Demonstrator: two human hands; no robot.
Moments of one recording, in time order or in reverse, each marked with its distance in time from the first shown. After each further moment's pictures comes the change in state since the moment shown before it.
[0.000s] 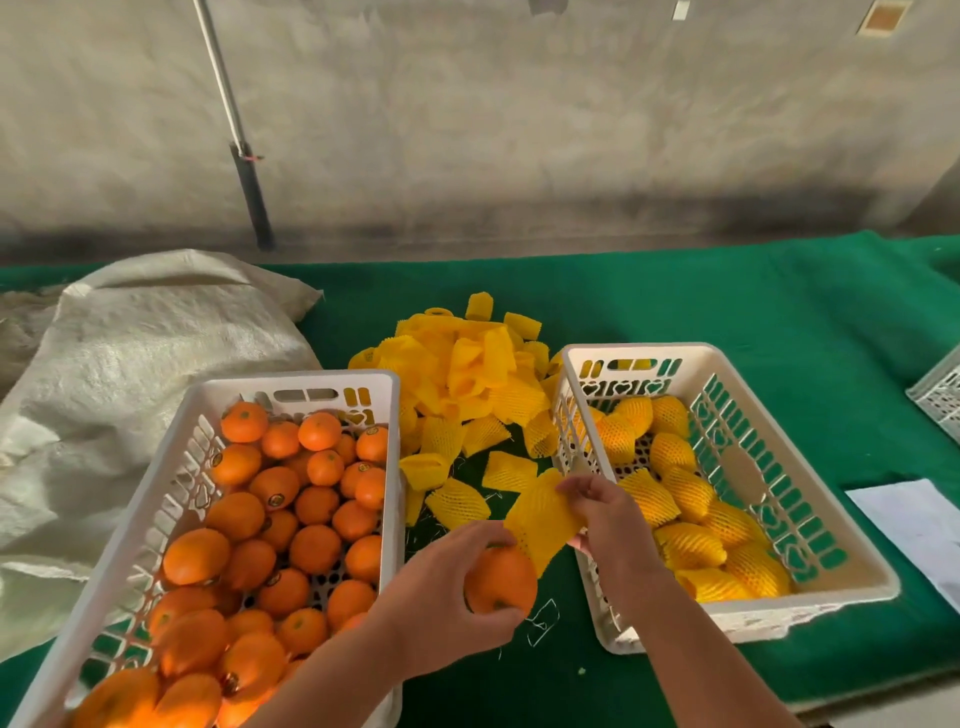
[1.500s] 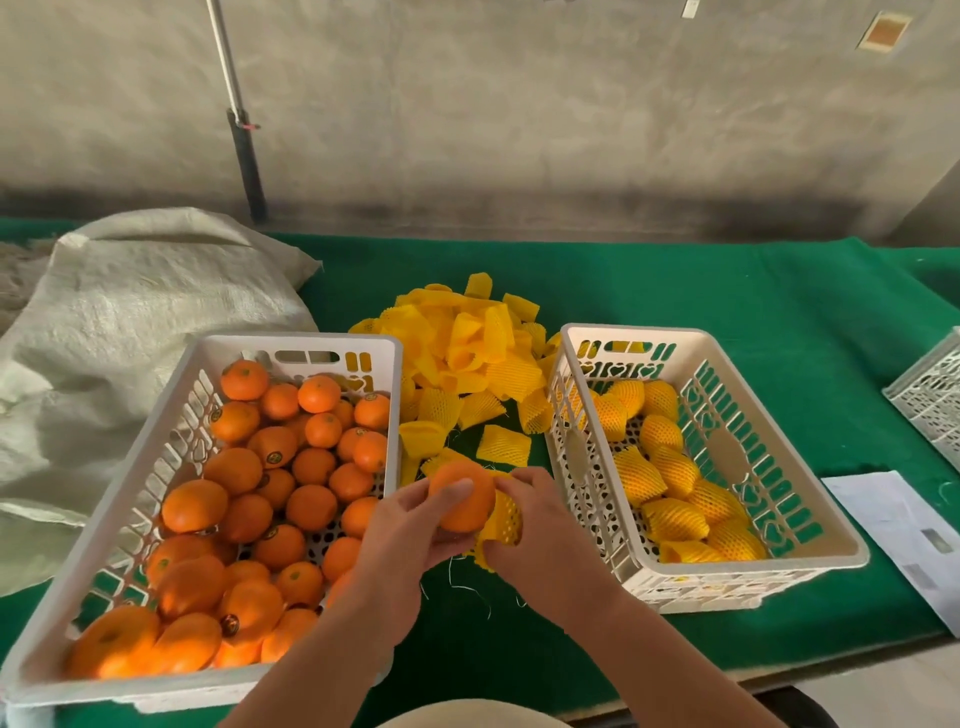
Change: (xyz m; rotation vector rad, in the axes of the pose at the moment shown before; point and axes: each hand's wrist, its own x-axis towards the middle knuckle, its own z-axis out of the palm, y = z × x) left_hand -0.022 0.024 -0.010 -1.218 0.379 -0.529; right_hand -0.081 0.010 0.040 -0.815 -0.252 -0.501
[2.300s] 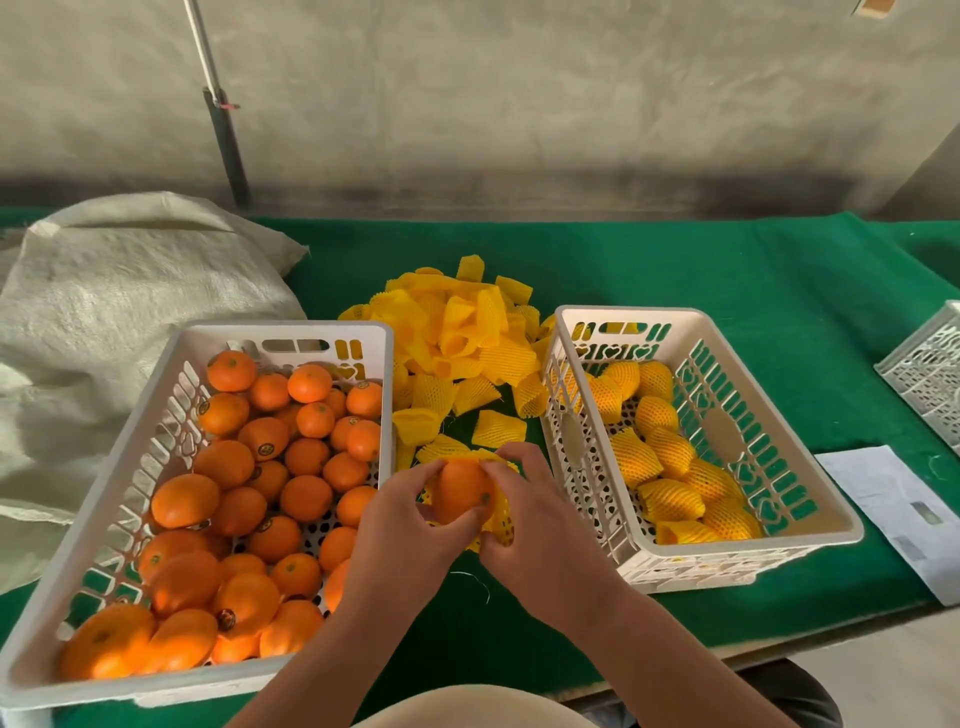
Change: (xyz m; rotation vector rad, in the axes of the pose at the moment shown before) left_hand 0.001 -0.013 -0.009 0.872 0.153 0.437; right_hand -0.010 -0.011 -0.003 -0.155 0.041 -0.144
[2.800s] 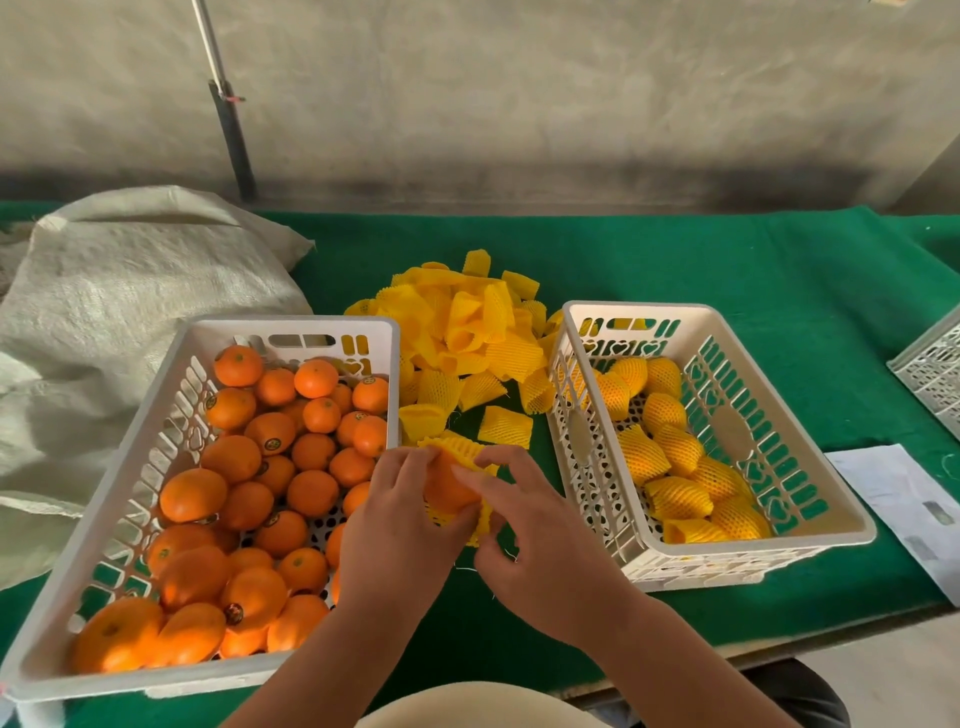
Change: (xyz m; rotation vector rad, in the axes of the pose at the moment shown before) left_hand -0.001 0.000 -0.006 0.350 0.152 0.163; right_hand -0.003 -0.015 -0.006 0.096 -0.025 -0.134
